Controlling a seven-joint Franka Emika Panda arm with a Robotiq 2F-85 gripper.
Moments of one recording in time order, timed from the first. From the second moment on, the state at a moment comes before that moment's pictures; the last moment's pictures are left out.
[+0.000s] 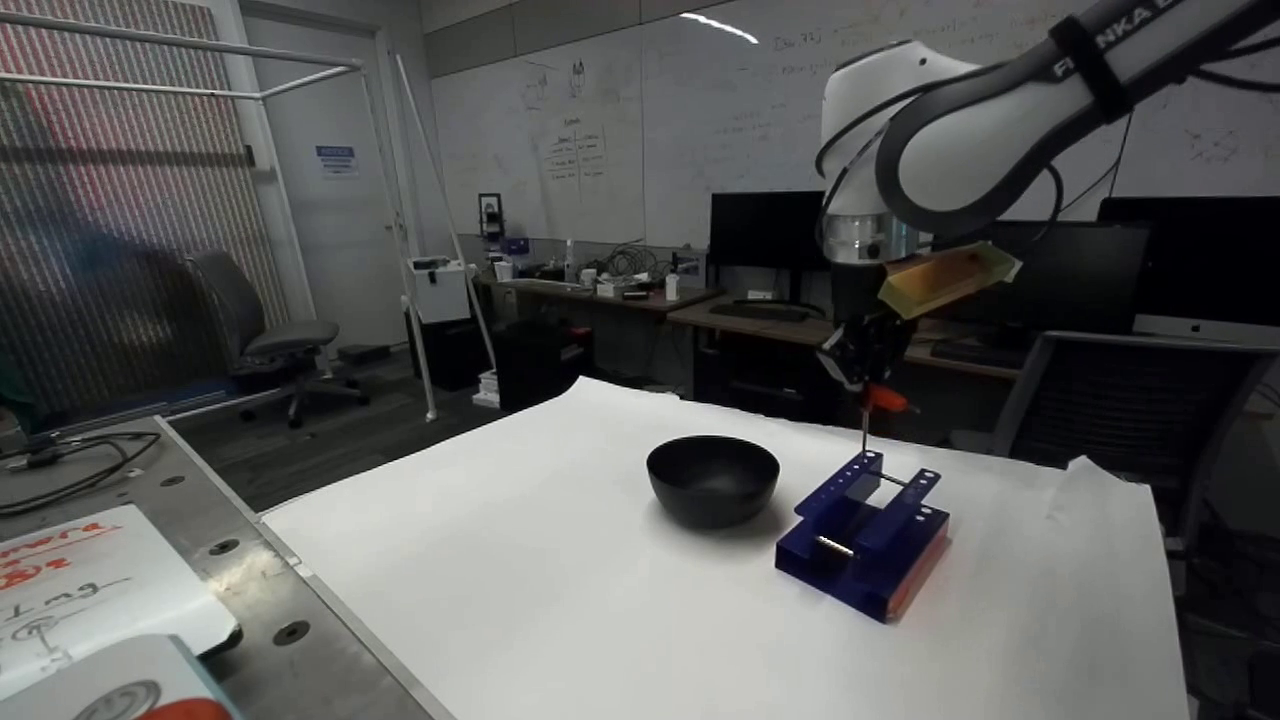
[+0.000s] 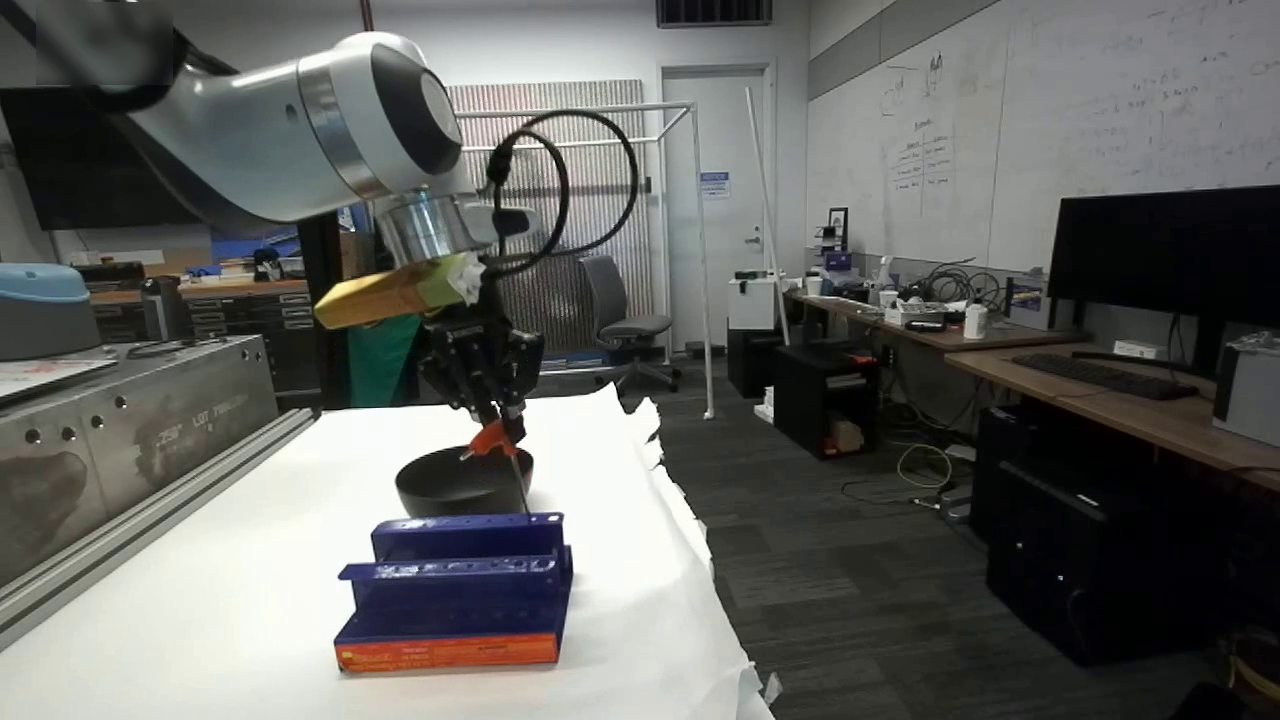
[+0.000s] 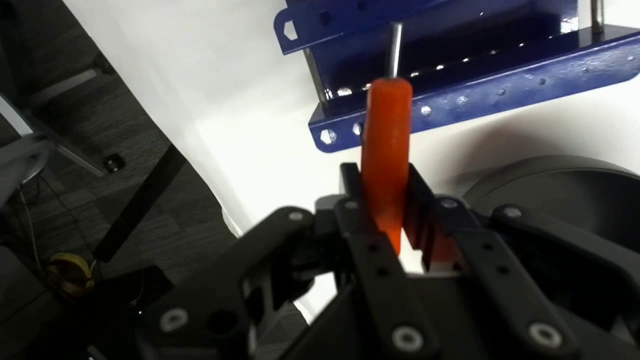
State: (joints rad) arm 0.03 0.13 -0.04 -2.02 -0.28 2.15 0.40
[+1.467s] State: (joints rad) arm -0.02 0.26 0.12 -2.12 0.35 2.75 -0.16
